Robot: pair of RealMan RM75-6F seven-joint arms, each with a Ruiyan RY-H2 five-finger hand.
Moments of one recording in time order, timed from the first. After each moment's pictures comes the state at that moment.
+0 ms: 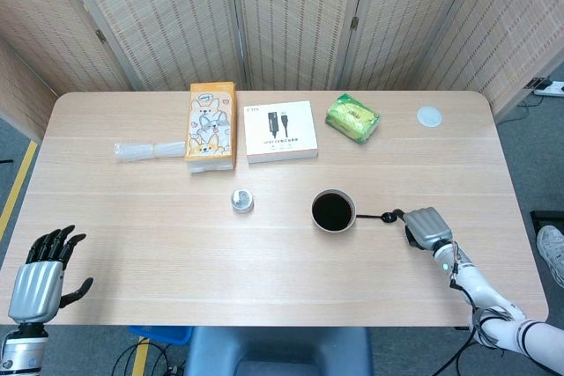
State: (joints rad) left arm -0.06 -1.27 -0.04 -1.60 1.48 1.52 0.22; right arm 0.57 -1.45 0.01 -1.14 -1.28 0.72 -0.08
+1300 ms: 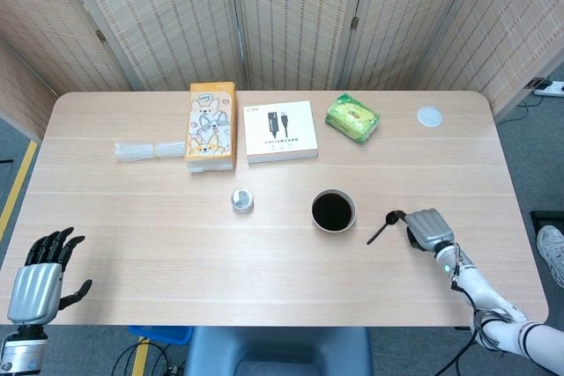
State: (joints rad) left arm -0.06 -1.27 -0.03 -1.60 1.48 1.52 0.22; right arm 0.56 -1.45 0.00 -1.13 -1.29 0.74 -0.08
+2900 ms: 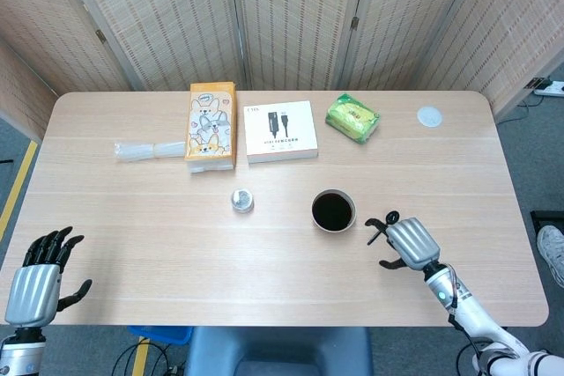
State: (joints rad) left arm -0.05 -1.26 -0.03 -1.63 1.51 1.54 0.22; right arm 0.45 -1.42 -0.03 -1.34 -1.55 1.11 0.04
